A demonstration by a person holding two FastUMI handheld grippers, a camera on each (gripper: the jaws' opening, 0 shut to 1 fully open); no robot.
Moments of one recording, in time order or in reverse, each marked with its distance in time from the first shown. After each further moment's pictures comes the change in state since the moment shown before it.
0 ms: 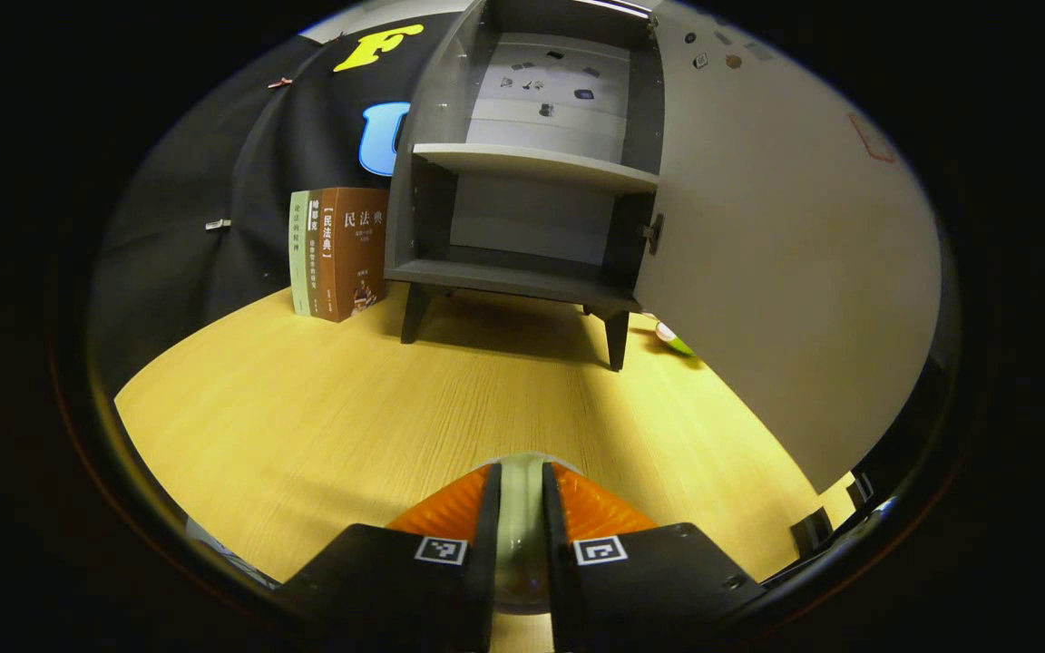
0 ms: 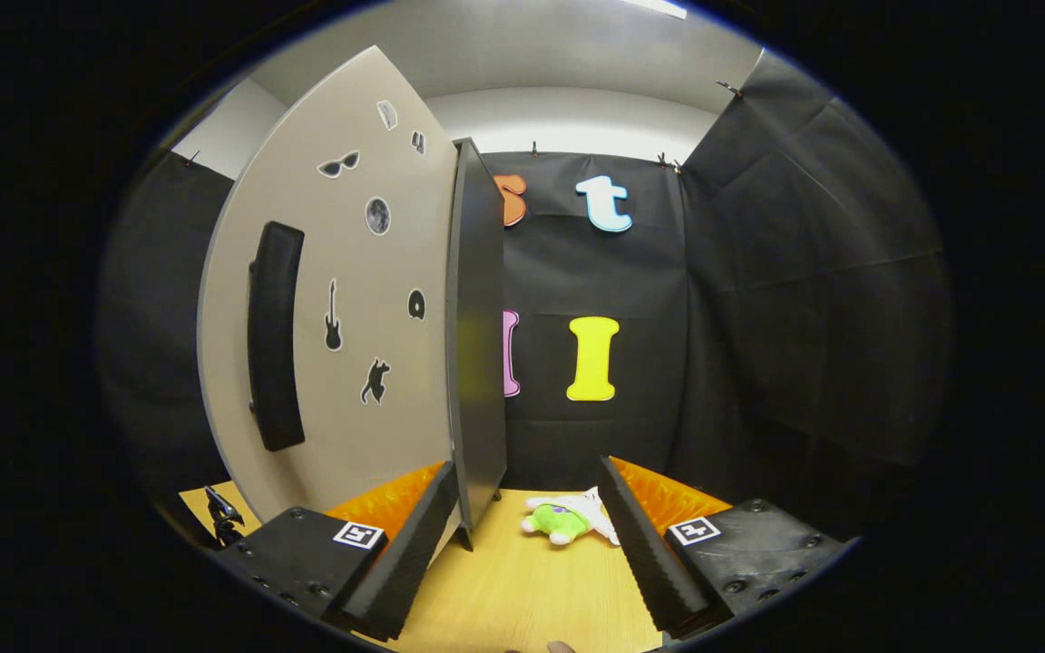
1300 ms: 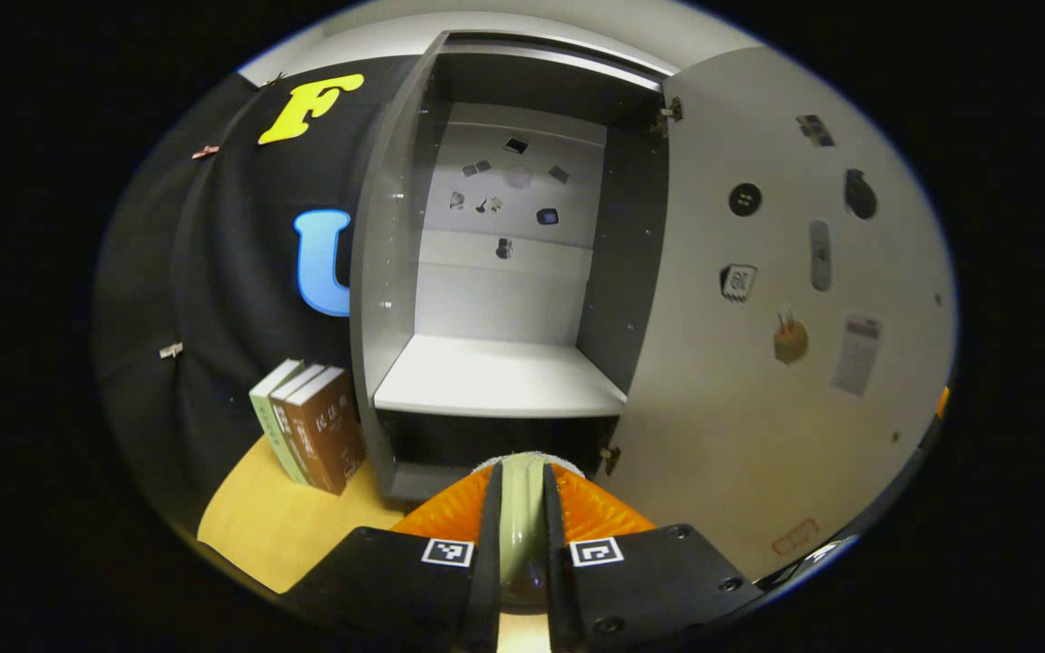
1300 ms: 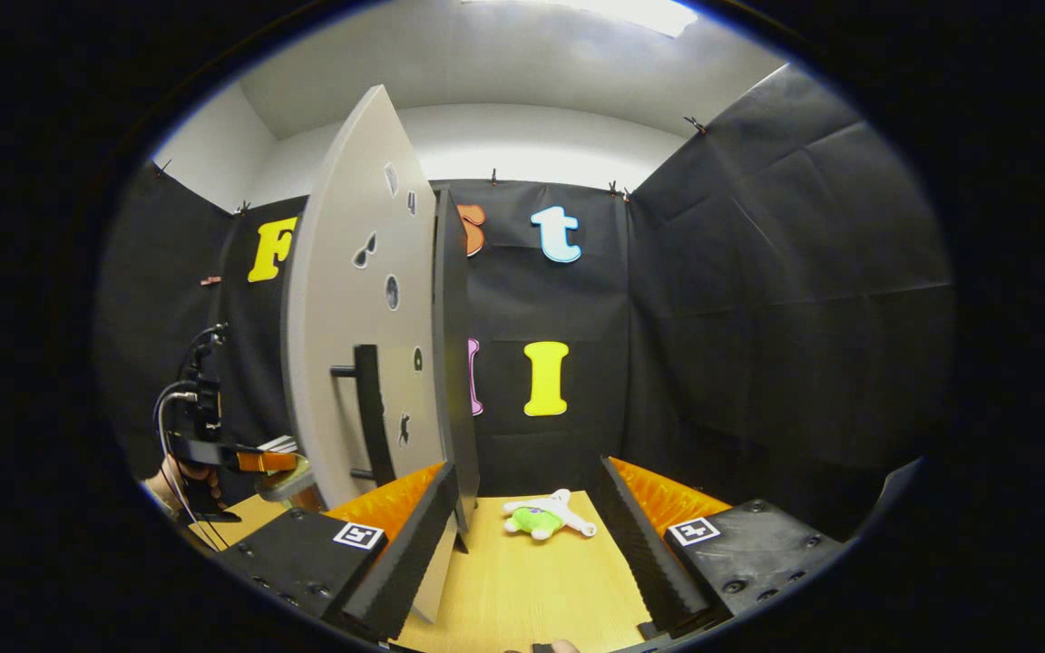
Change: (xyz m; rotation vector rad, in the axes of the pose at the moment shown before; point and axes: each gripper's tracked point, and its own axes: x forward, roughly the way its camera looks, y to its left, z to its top) left arm -0.076 0.003 0.307 0.047 -0.115 -0.156; right arm -0.105 0.046 0.077 0.029 -0.046 -0.193
